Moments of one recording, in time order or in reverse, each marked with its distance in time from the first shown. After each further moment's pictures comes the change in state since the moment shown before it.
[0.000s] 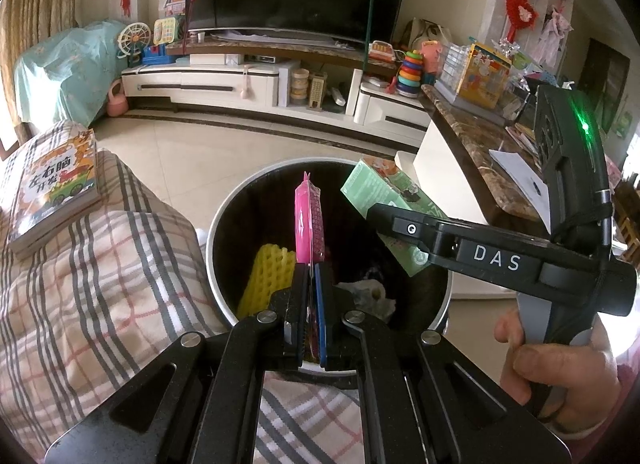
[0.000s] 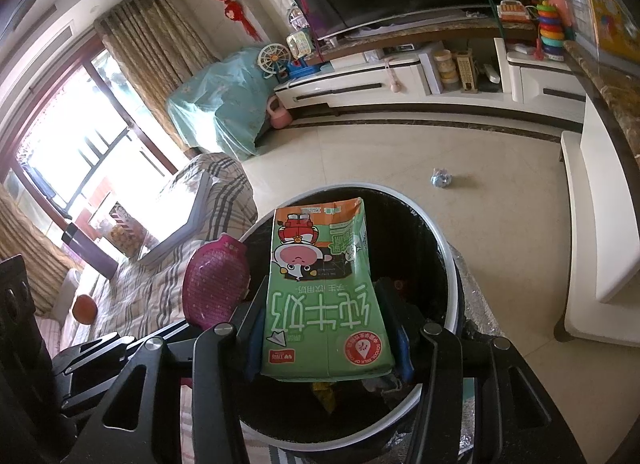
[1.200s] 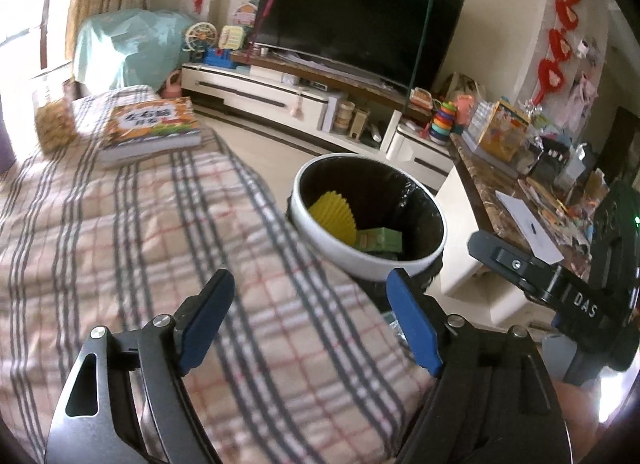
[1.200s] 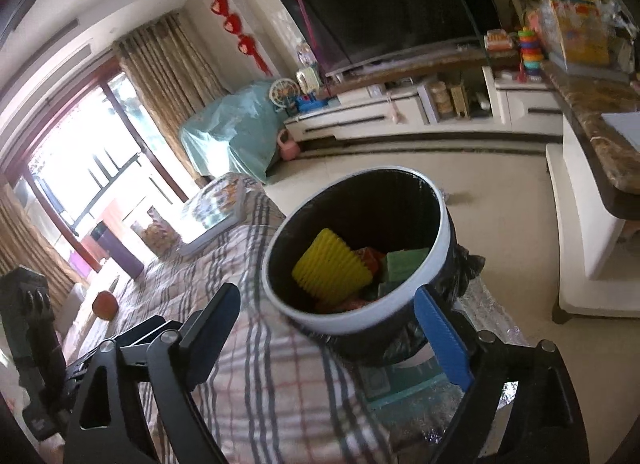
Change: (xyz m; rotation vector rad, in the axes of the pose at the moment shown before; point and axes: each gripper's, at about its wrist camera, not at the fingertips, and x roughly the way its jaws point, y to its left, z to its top) left arm -0.106 0.034 -0.090 -0.219 -0.138 0.074; right arm -0.088 0.046 -0.079 -0.006 -0.160 0.004
